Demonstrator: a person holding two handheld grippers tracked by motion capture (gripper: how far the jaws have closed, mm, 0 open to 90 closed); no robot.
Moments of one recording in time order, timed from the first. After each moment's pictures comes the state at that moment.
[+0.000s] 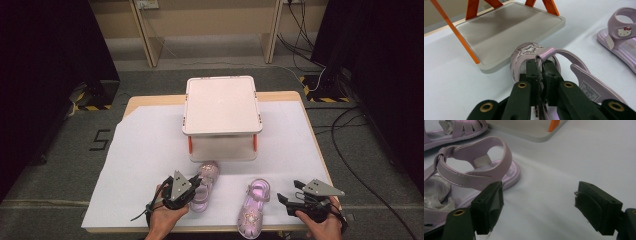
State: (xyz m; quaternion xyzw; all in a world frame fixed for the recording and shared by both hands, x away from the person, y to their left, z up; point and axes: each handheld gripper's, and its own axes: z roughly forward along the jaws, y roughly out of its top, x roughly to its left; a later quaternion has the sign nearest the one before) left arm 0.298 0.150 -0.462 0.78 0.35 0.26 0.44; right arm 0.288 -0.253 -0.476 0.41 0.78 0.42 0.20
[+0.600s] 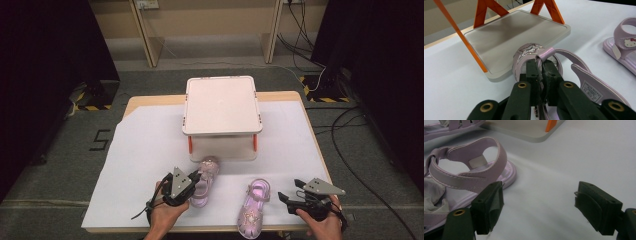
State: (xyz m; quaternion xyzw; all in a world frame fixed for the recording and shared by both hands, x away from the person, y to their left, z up) left arm 0.304 0.149 -0.452 0.77 0.35 0.29 0.45; right arm 0.292 -0.256 -0.478 0.42 0.78 0.43 0.19
